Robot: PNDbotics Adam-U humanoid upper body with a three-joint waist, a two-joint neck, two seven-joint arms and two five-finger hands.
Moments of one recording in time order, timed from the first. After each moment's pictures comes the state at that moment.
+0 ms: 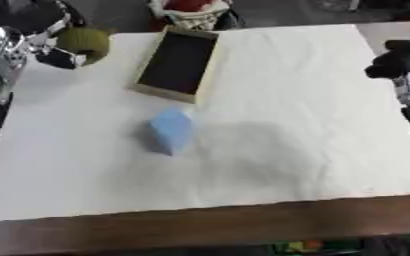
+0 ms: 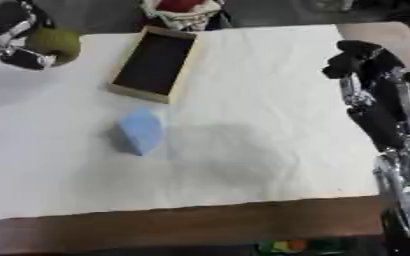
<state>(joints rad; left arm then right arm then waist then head) -0.91 0.59 -0.11 -1.01 -0.98 -0.26 -0.20 -0.30 -0.25 0.04 -1.79 0.00 -0.18 0.05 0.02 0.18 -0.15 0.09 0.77</state>
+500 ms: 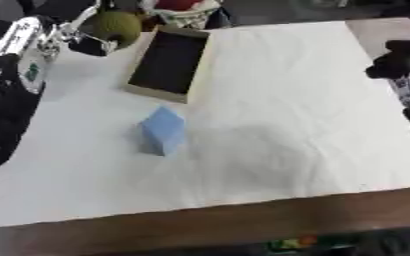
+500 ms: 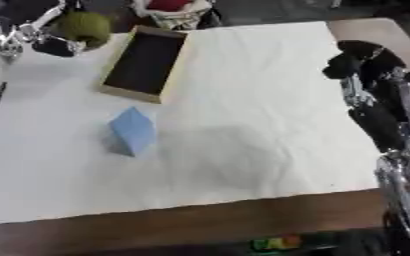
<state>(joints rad) -0.94 0.49 -0.14 -0.95 -1.01 -0.25 -0.12 -0.31 -0.25 0.05 -1.79 0.00 -0.18 0.06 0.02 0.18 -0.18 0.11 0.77</state>
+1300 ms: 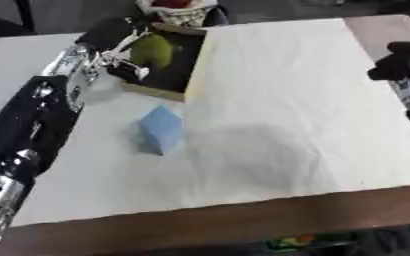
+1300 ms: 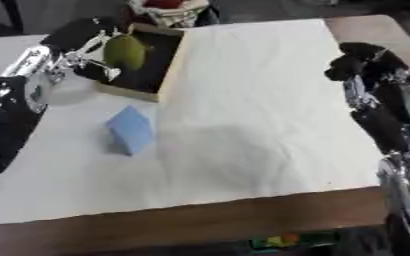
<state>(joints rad) -0.94 0.41 -0.16 -0.89 -1.05 -0.25 -0.09 -0.31 -0.25 0.05 -1.79 -0.01 -0.18 0.06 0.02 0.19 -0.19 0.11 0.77</state>
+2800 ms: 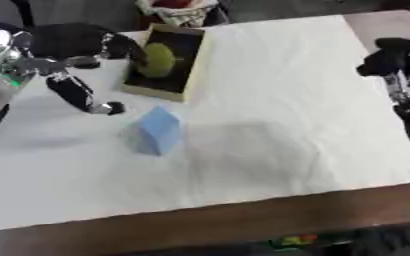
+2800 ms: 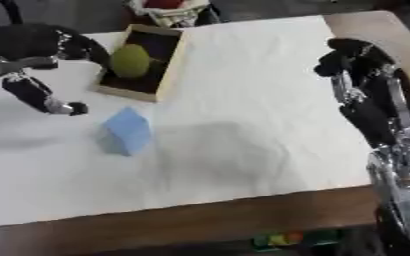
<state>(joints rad) -0.71 0.81 -0.43 -1.57 -0.58 -0.55 -0.49 -0.31 -0.25 0.04 -1.79 0.00 -0.18 0.06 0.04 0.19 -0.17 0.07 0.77</state>
